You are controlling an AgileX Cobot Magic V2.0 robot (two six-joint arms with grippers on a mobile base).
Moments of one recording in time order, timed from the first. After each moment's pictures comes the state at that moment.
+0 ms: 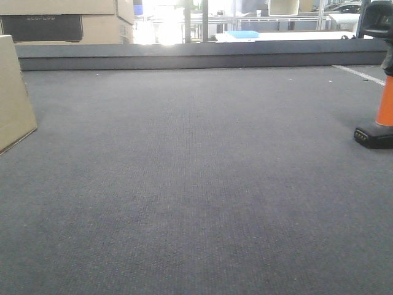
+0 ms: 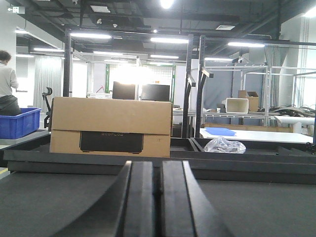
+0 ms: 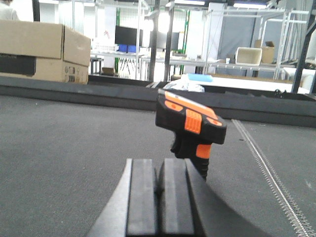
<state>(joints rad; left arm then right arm) 0.04 0.02 -0.28 -0.01 0.03 0.00 0.03 0.08 0.00 0.04 -0.12 -0.05</state>
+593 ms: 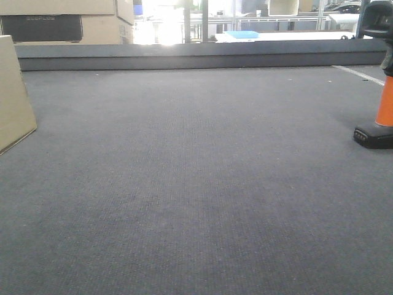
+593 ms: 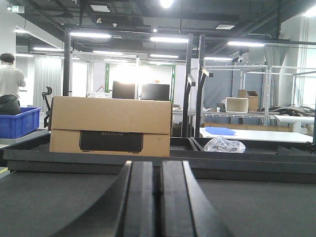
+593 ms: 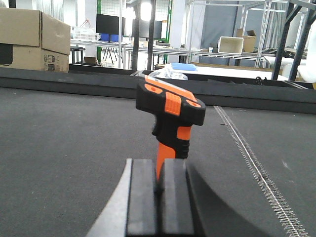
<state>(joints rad) 0.04 0.02 -0.28 -0.01 0.03 0.00 -0.02 0.00 0.00 0.04 0.00 -0.05</state>
